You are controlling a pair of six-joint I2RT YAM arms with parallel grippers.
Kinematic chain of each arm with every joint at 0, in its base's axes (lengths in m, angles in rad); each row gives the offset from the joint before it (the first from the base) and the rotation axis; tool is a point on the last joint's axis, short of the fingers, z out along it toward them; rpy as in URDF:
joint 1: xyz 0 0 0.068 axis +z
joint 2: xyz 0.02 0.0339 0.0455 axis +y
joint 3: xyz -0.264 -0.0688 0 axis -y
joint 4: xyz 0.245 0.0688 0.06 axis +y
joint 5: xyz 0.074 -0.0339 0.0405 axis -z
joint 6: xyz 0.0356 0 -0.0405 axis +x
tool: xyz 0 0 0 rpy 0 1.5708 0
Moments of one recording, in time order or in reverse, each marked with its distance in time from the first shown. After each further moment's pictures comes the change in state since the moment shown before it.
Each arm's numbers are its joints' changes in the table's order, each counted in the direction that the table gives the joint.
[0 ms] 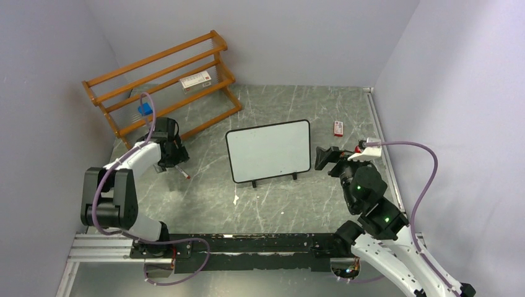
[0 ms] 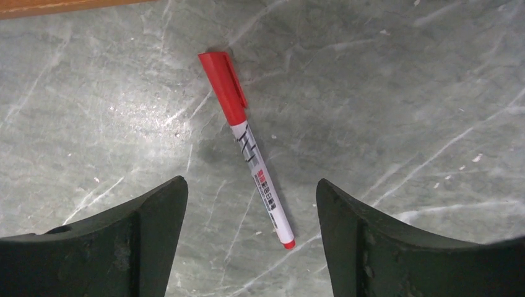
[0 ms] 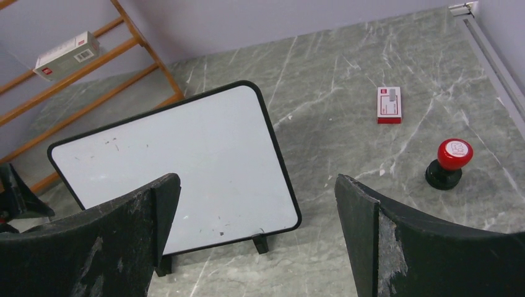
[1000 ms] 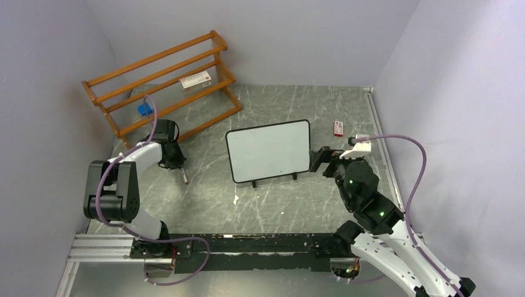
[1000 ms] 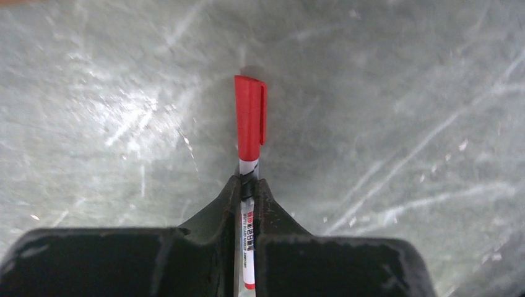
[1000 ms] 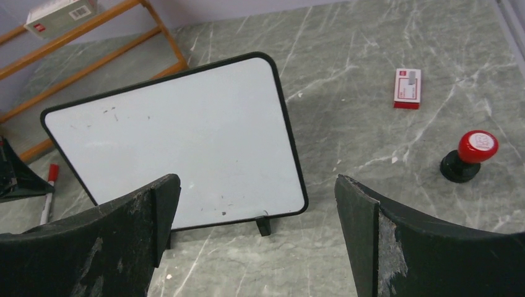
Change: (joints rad) left arm 0.025 0.103 -0.009 -0.103 0.117 0.042; right arm 0.000 0.059 0.006 0.024 -0.058 0.002
